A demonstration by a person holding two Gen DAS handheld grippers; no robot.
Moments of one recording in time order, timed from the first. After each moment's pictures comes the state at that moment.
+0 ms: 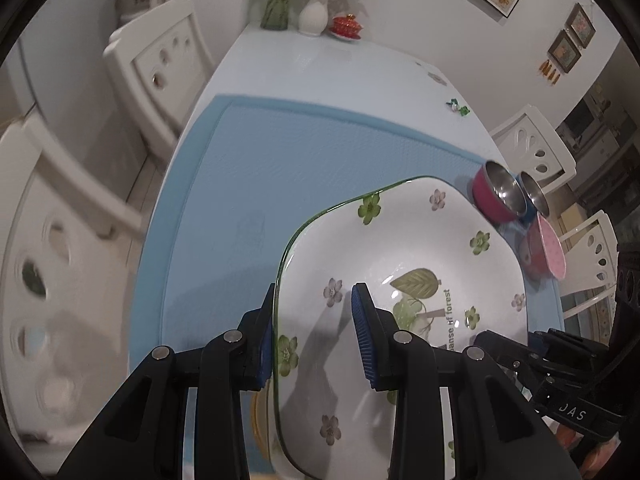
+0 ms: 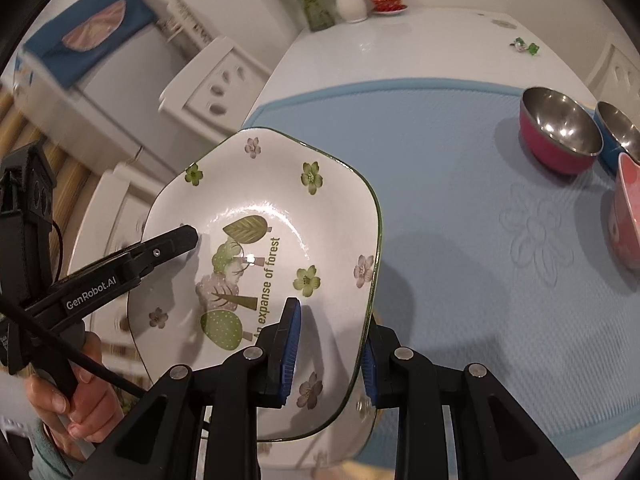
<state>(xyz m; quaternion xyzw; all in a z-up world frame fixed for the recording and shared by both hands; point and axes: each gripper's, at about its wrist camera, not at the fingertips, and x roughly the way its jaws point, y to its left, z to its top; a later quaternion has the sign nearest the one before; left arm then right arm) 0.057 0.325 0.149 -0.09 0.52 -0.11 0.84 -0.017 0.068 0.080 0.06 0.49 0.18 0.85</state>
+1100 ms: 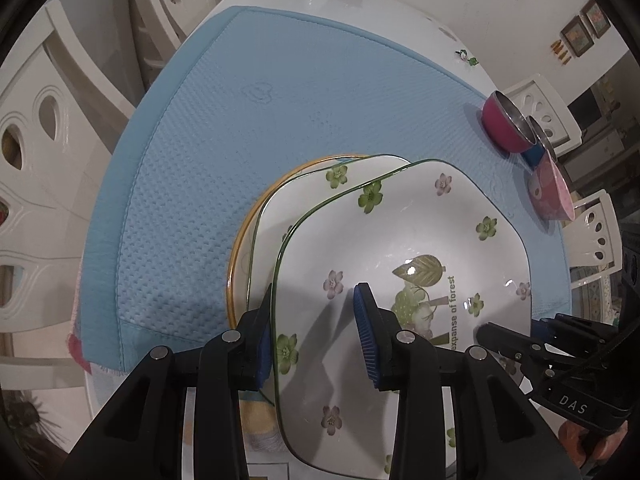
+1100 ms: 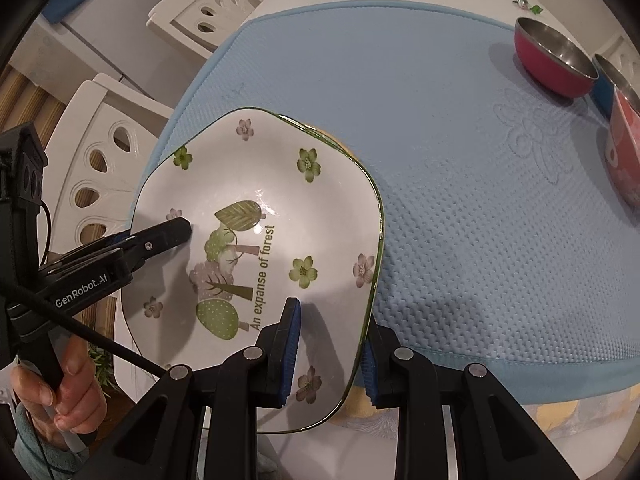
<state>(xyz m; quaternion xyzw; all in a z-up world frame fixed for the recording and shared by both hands) -0.004 0.317 0.082 -0.10 0.58 -0.11 0.80 -0.055 0.080 0.024 0.00 0.57 0.16 0.81</state>
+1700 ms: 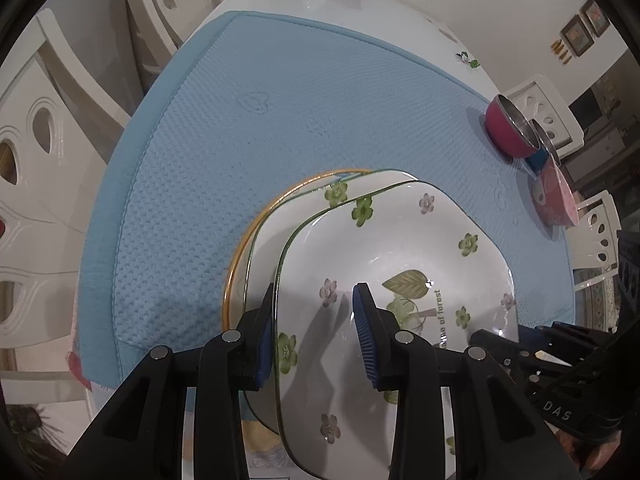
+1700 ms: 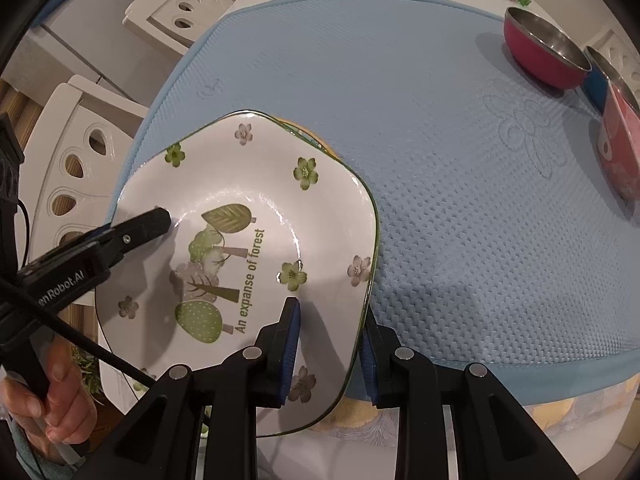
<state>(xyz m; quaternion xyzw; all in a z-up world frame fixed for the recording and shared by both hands) 0.007 0.317 0.080 -0.10 0.57 -0.11 0.80 -0.041 0.103 0.009 -0.01 0.58 0.12 0.81</state>
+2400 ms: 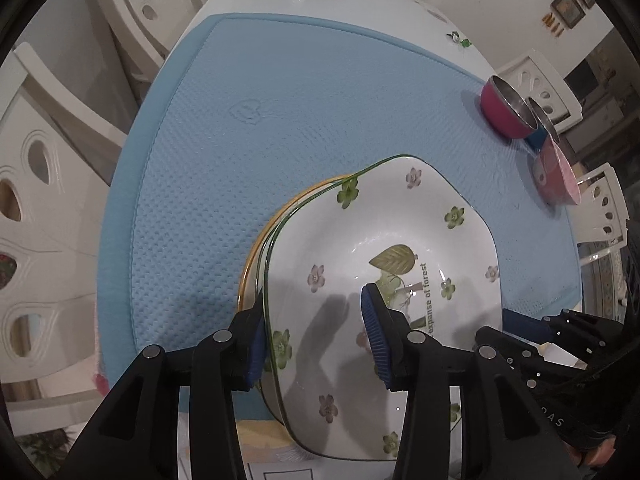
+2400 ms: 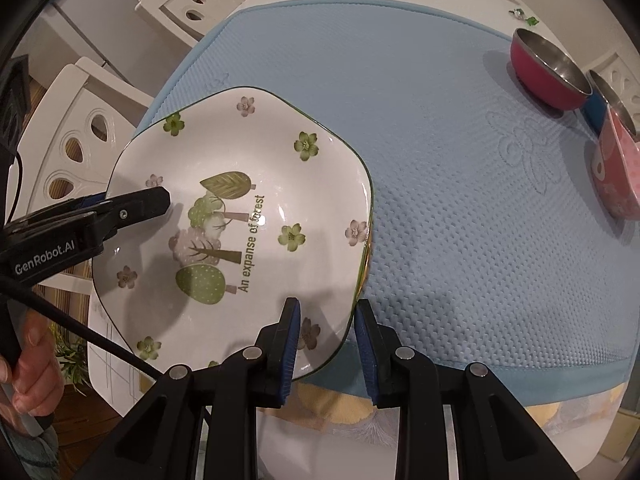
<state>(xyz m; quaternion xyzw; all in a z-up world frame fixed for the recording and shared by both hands) 0.017 0.315 0.091 -0.06 0.59 -0.13 0.79 -0.049 0.123 0.009 -0.04 0.57 0.12 0.81</state>
